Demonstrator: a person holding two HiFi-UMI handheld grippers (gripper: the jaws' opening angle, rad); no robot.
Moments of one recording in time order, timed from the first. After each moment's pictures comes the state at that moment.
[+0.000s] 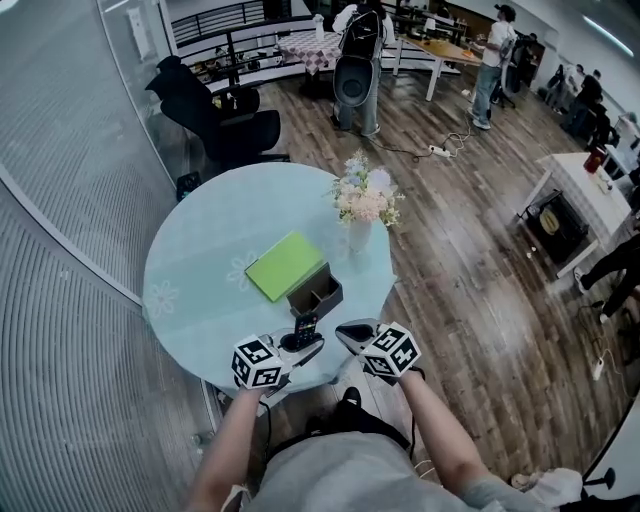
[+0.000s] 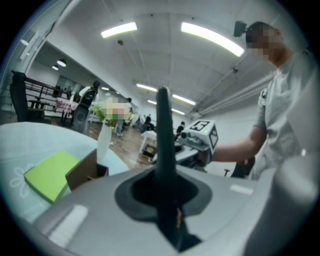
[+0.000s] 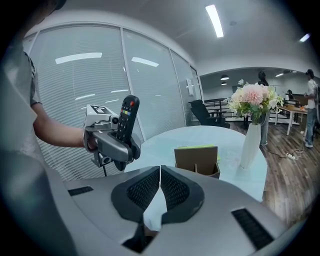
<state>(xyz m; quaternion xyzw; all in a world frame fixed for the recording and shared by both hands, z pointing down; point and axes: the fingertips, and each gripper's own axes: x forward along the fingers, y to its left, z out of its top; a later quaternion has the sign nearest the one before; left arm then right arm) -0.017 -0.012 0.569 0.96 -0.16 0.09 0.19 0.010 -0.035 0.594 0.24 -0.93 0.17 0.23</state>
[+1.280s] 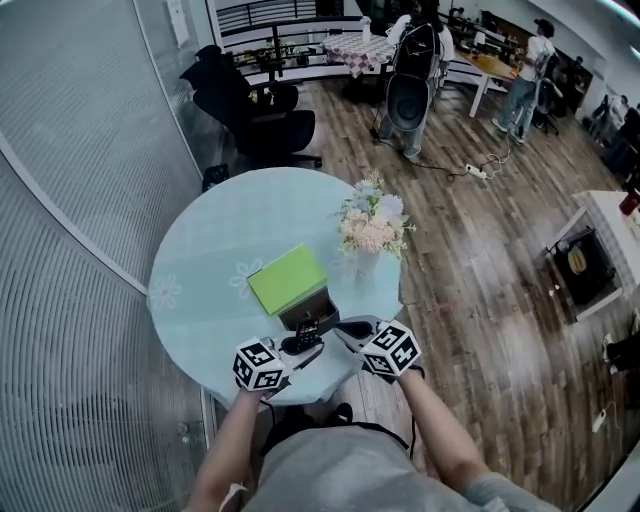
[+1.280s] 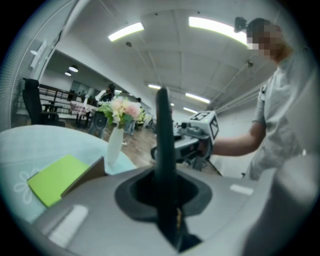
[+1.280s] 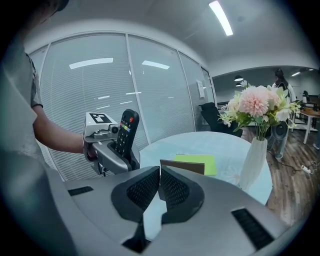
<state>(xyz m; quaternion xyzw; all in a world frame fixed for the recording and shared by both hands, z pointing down) 0.022 -0.079 0.577 0.94 -0.24 0.11 0.20 0.038 -0.116 0.578 0.17 -0.95 0.15 0.22</state>
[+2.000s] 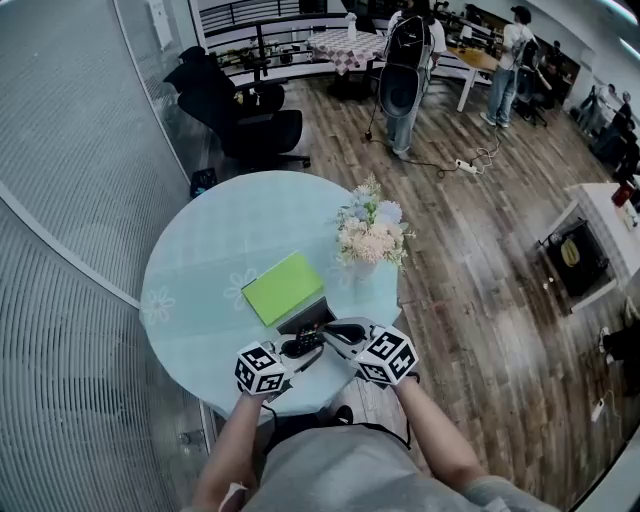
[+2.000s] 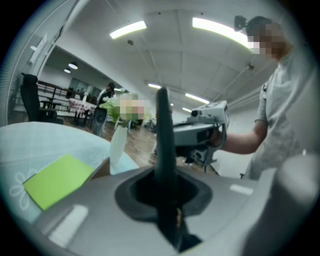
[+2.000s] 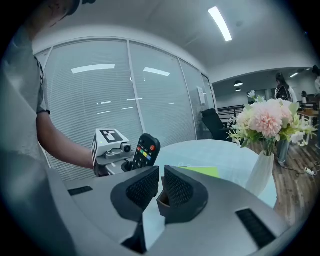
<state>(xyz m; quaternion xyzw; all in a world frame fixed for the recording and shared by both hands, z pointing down) 0.014 -0.109 0.589 0.94 -0.23 0.11 0.21 0.009 -0.130 0.543 0.17 -0.96 0.14 0.18</state>
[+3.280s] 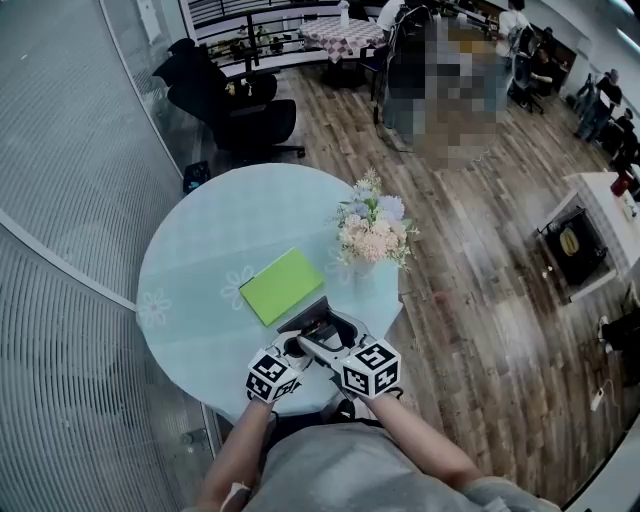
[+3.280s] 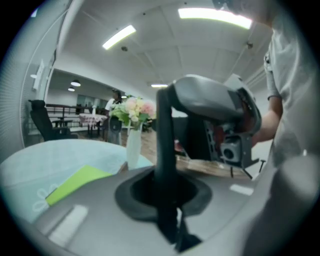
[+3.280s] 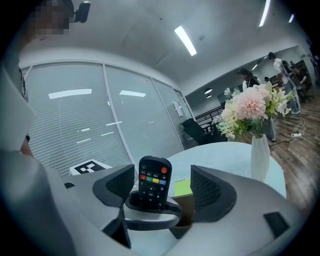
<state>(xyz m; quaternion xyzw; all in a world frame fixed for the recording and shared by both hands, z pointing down) 0.005 -0.134 0.607 0.93 -0.31 0.15 0.13 -0.018 -0.150 0.533 0.29 -0.93 0.22 0.05</state>
